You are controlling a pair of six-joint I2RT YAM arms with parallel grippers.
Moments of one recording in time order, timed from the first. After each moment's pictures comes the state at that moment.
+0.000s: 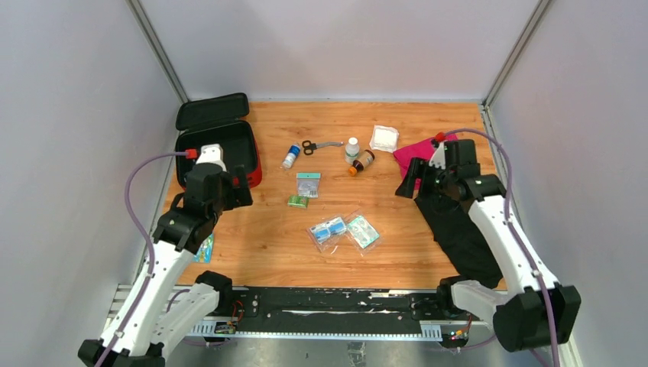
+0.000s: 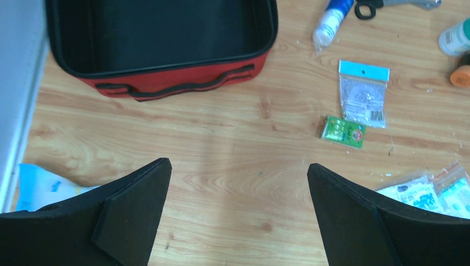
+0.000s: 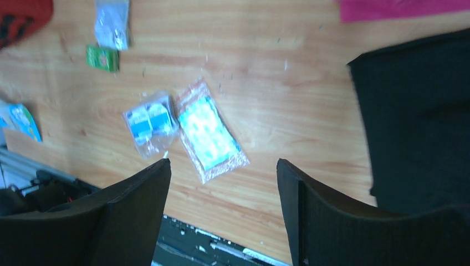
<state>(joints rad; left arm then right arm) -0.30 0.73 0.85 -0.70 -0.34 -0.31 0.15 1.06 1.00 -0.76 -0.30 0.33</state>
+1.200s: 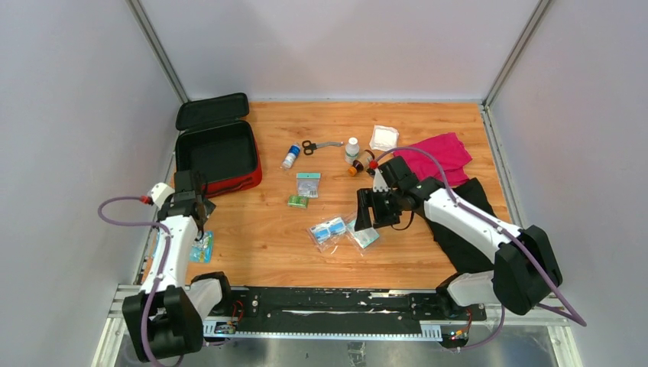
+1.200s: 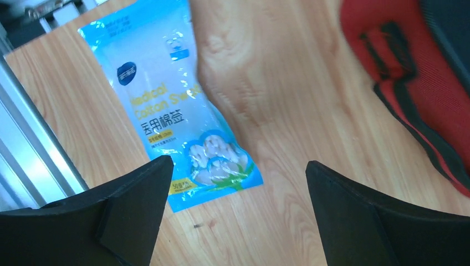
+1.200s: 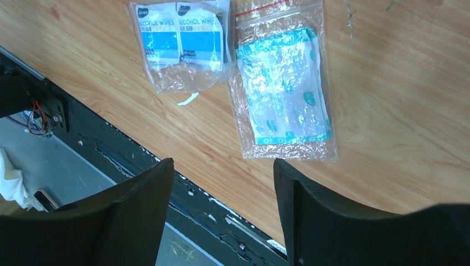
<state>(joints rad) 0.15 0.98 0.69 -0.76 -0.53 -0.80 0.59 1.33 0.90 -0.61 -0.36 0.39</state>
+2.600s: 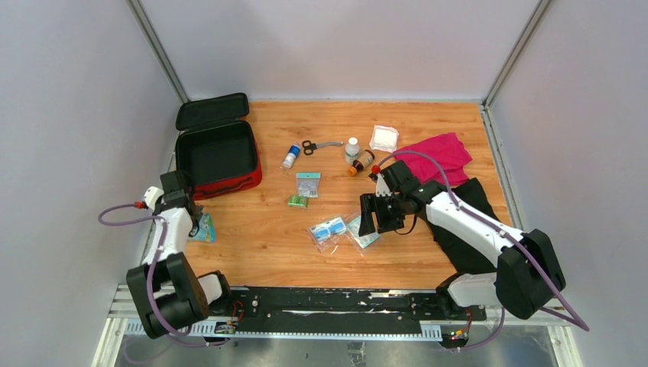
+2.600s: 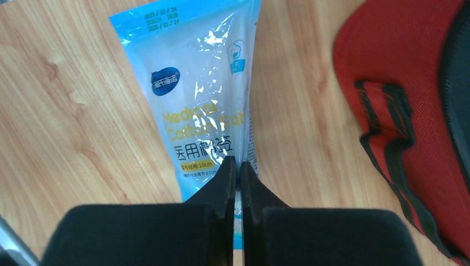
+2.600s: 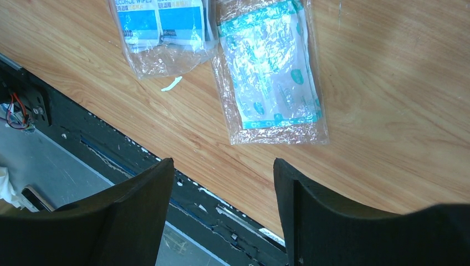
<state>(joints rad) 0.38 1.18 0.61 -0.48 -0.34 -0.82 0.59 1.30 0.86 -0.65 -0.34 0.37</state>
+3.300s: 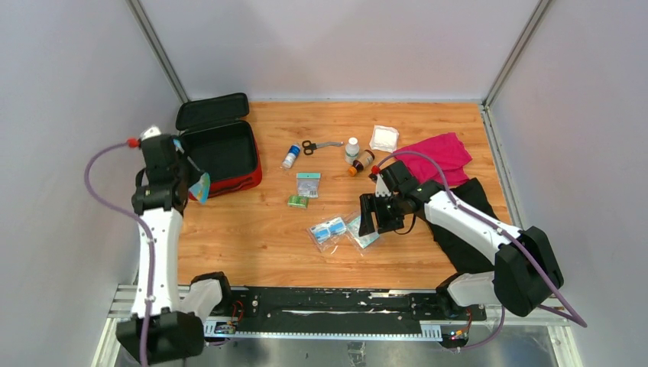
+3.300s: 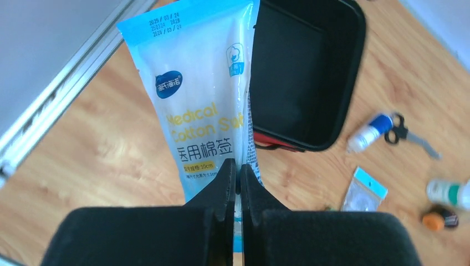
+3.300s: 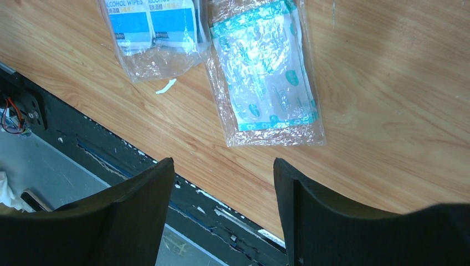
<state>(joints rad) 0.27 0.91 0.98 -0.70 -0.14 -0.50 0.59 1.31 0.86 -0.65 -0.32 0.38</state>
